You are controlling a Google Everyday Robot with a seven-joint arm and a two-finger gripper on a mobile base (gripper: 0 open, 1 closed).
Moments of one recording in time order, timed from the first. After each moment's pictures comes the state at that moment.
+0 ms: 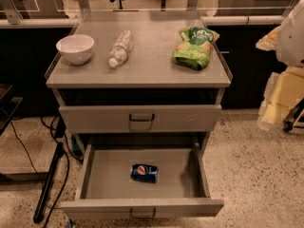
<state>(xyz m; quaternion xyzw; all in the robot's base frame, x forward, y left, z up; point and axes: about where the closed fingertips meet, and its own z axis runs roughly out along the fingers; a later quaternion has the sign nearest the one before) 0.438 -0.217 0.976 -0.60 0.78 -0.03 0.16</state>
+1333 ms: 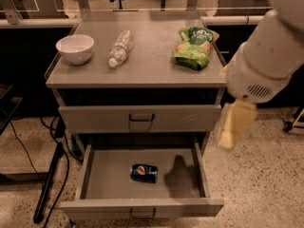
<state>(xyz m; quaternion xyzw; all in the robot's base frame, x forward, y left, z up) 0.440 -0.163 0.909 -0.62 0.77 -0.02 0.14</state>
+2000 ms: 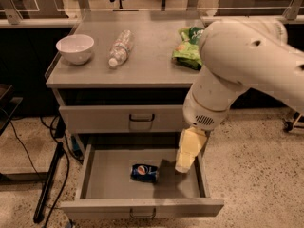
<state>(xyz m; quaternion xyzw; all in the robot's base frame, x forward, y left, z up) 0.445 -0.098 0.814 -0.61 0.78 0.04 0.11</state>
